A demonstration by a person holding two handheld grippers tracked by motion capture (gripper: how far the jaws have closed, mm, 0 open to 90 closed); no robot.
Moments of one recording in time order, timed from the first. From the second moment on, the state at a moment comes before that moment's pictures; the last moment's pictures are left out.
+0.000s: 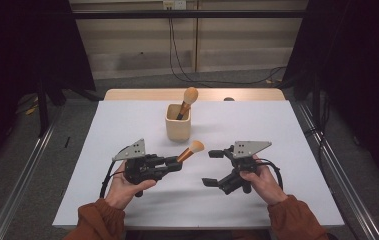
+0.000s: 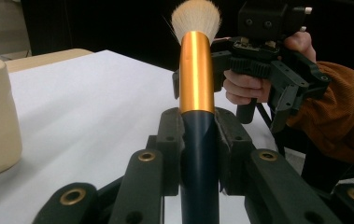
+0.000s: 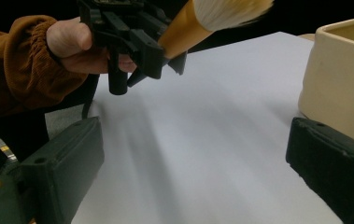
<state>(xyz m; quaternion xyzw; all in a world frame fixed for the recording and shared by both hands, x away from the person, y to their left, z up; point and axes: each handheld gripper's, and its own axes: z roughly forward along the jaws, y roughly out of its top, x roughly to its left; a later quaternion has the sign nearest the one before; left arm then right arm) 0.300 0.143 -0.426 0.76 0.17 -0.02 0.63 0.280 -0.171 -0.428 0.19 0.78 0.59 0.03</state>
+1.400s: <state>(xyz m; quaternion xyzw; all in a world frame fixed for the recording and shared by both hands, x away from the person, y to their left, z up) 0.292 0.127 -0.427 0.76 0.13 -0.04 0.64 0.283 -0.158 -0.417 0.20 0.71 0.67 -0.01</state>
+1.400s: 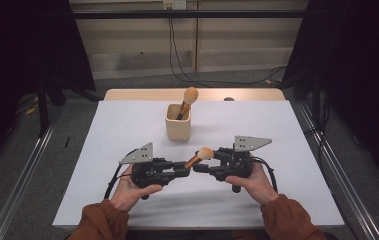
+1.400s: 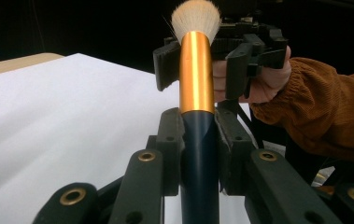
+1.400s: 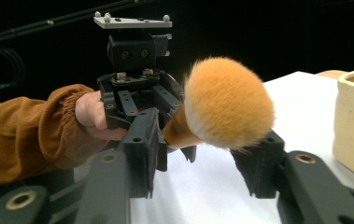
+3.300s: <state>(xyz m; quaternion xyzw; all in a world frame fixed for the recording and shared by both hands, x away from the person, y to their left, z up) 0.302 0.148 -0.419 0.74 0.21 -0.03 0.64 0.290 -0.189 -0.407 0.23 0.71 0.67 -0.02</state>
